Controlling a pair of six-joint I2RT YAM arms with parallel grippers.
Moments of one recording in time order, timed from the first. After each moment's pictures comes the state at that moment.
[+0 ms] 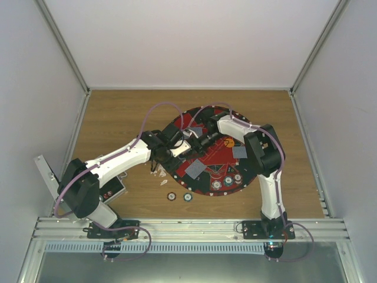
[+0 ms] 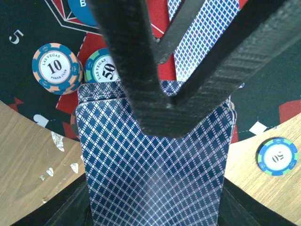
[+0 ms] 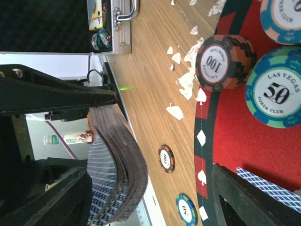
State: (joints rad) left arm -0.72 1.54 1.16 -0.87 0.02 0.15; right arm 0.51 2.14 1.55 -0.95 -1.12 -0.10
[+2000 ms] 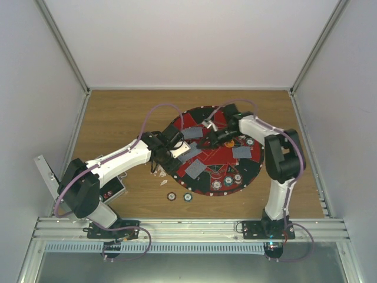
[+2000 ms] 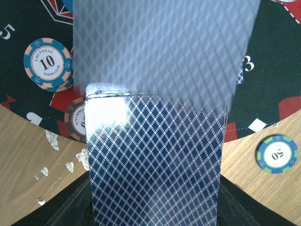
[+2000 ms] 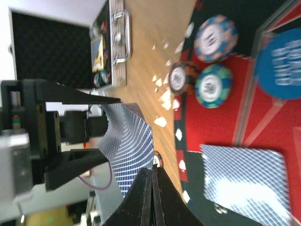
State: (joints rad) left arm -0.72 1.54 1.15 -0.87 0.02 0.15; right arm 0.38 1.98 1.39 -0.81 -1.11 -0.01
